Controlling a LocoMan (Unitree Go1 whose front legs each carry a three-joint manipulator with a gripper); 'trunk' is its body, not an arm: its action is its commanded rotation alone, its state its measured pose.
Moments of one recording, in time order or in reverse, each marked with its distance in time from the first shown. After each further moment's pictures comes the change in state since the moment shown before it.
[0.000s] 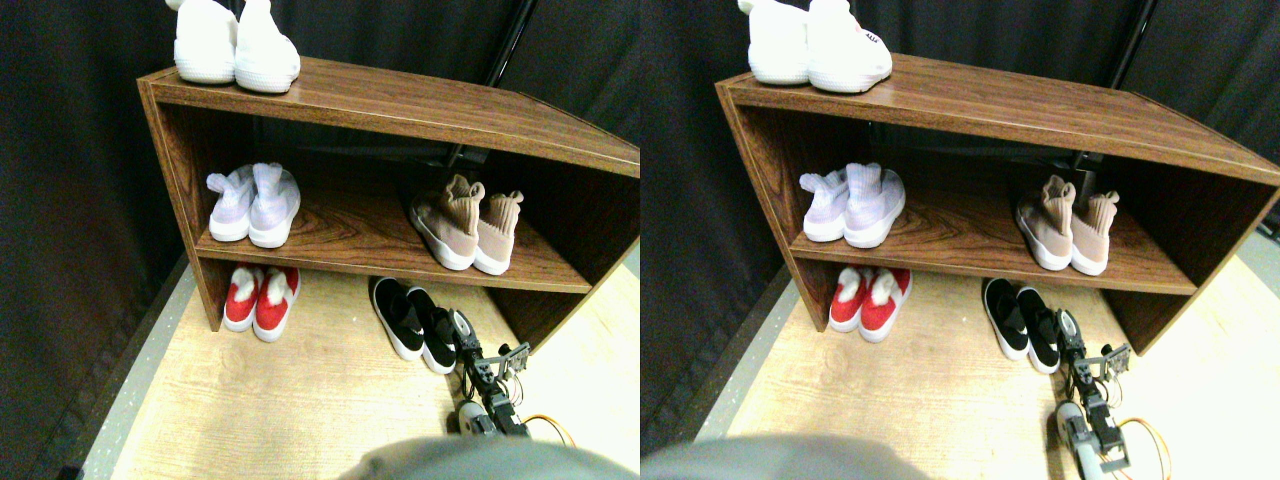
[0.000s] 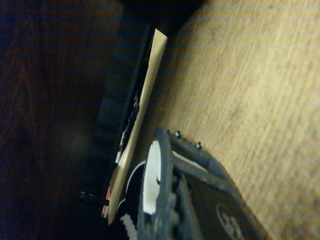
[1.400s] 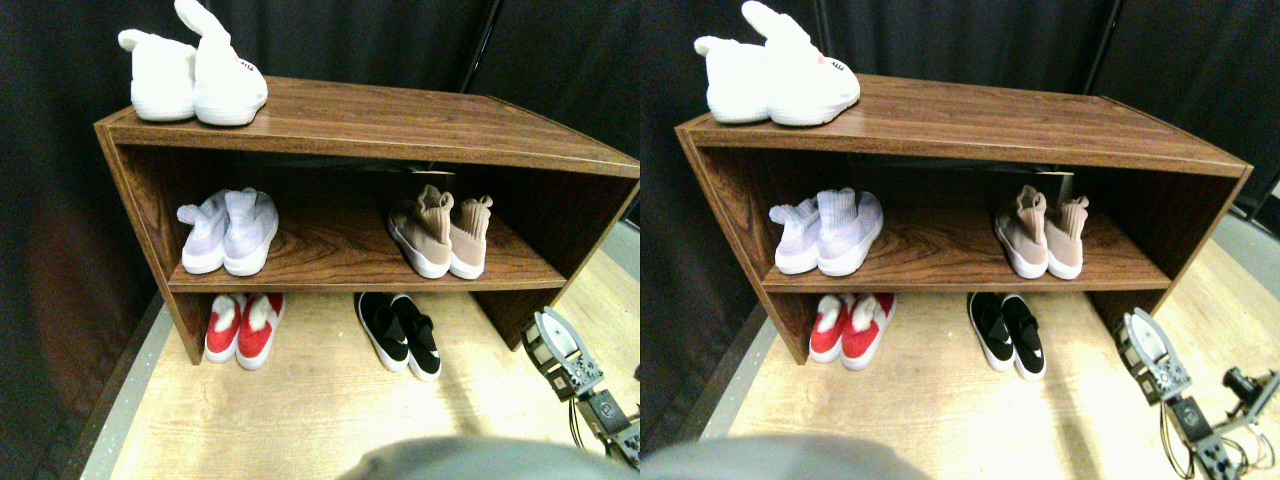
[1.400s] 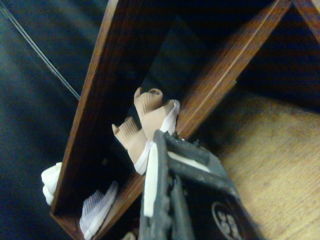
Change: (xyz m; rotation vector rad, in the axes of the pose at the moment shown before) right arm -0.125 0.125 0.019 -0.329 0.225 0.382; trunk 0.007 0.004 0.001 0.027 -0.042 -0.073
